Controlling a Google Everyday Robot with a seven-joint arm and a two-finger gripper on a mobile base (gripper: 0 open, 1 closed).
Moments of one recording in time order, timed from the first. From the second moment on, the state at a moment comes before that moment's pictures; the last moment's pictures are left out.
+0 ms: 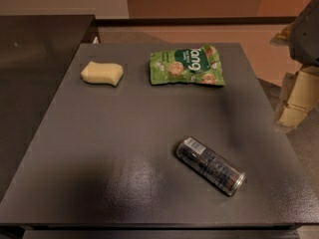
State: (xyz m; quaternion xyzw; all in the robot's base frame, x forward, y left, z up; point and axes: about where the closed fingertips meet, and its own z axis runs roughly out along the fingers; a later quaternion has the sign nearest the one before) arm 0.438 -0.217 0.976 -0.60 0.78 -0.03 0.16
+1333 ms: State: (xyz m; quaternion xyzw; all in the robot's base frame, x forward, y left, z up) arm 0.426 -0.144 0.963 -0.76 0.63 0.00 0.15
